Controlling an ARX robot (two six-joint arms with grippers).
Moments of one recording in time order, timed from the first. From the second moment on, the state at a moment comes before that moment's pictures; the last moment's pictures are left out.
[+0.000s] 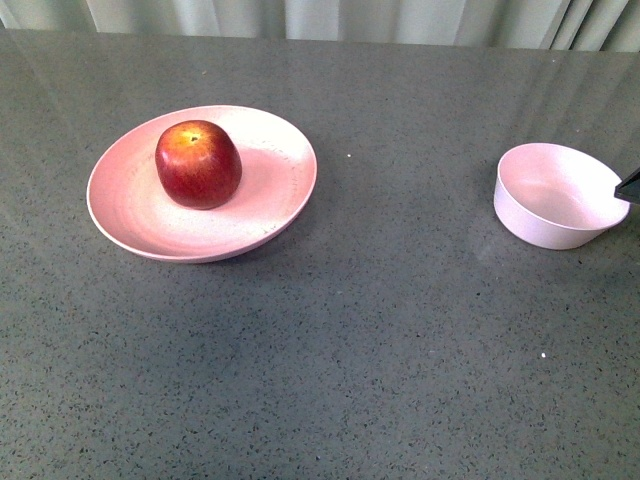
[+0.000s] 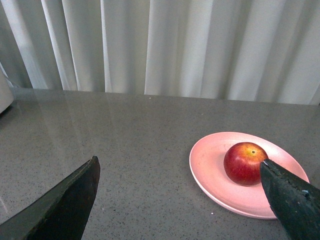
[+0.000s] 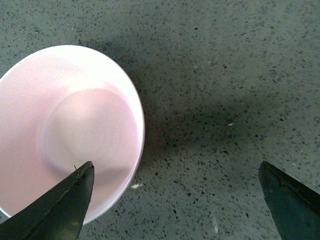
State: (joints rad) left arm 0.00 0.01 0.02 0.00 0.00 0.00; right arm -0.10 1.80 0.78 0.26 -0.07 0.14
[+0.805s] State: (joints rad) left arm 0.00 0.01 0.02 0.00 0.00 0.00; right arm -0.02 1.98 0.95 0.18 -0.08 0.17
